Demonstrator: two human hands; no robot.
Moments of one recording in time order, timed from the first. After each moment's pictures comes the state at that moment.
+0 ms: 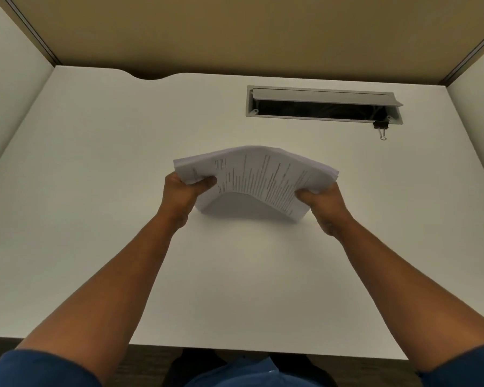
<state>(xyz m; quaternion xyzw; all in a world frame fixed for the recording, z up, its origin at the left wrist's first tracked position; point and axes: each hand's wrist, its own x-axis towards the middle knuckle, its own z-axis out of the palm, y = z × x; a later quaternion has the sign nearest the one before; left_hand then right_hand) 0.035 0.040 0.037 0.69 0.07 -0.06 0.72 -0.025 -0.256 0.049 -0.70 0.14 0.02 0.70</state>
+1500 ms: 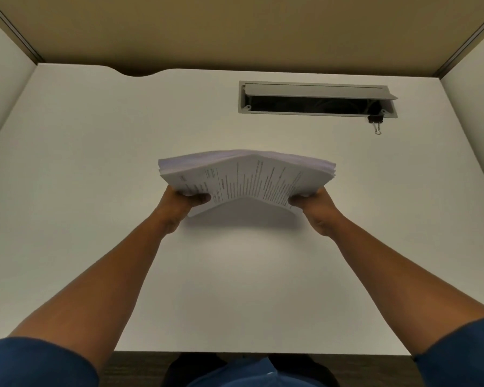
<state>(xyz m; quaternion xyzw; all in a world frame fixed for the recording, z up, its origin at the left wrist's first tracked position) 0.046 0.058 0.001 0.72 0.01 -0.20 0.67 -0.019 -0.260 0.023 -0.70 0.16 0.09 0.69</state>
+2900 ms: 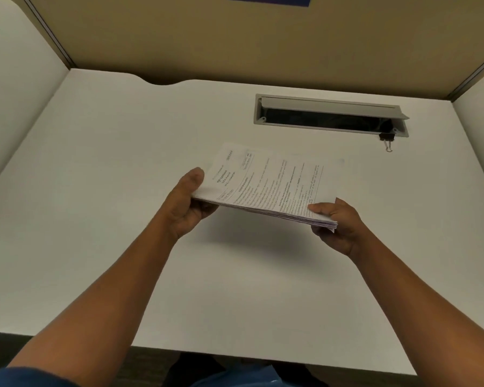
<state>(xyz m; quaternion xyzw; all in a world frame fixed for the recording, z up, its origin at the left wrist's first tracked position) 0.029 0.049 0.045 0.46 0.23 -0.21 0.83 -0.038 -0.261 0.066 -0.51 0.33 0.15 0.78</state>
